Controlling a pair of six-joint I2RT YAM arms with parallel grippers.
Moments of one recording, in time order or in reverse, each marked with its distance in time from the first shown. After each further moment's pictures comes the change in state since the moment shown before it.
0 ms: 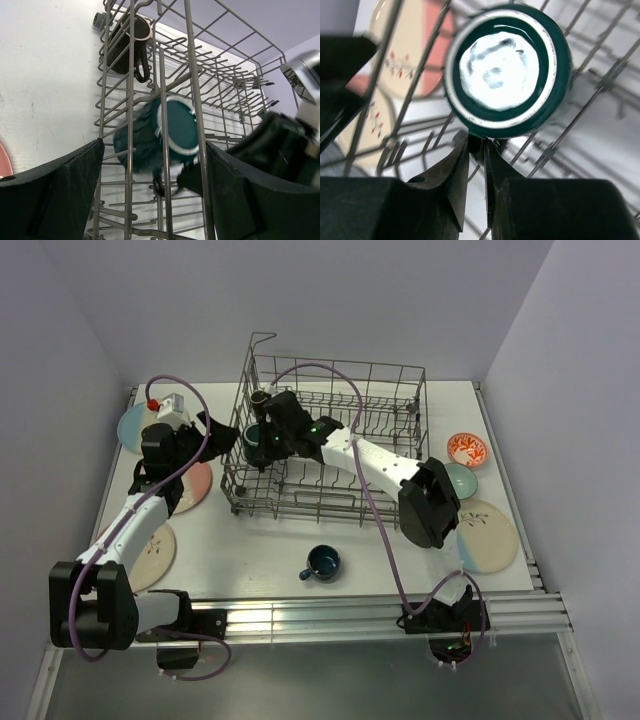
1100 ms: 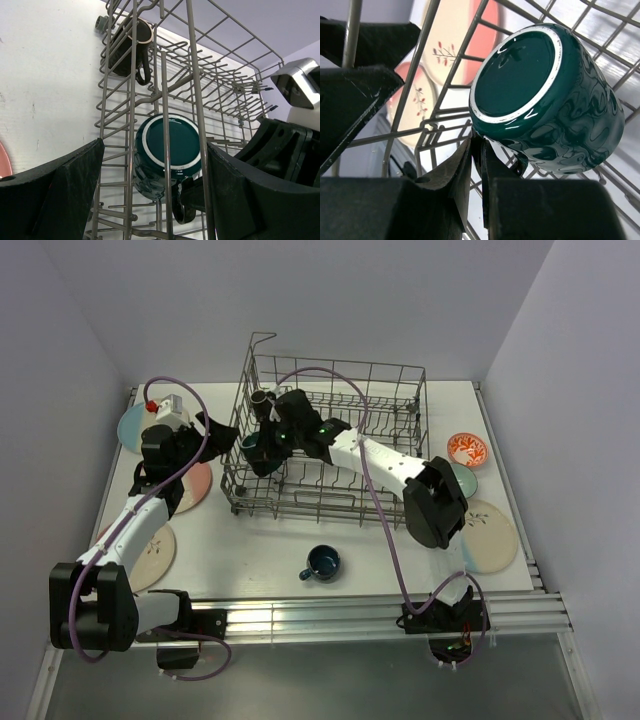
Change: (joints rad) left arm 0.004 -0.008 -0.016 0.024 -0.016 -0.018; right arm -0.032 -0.049 -0.097 0.125 -0.219 0.086
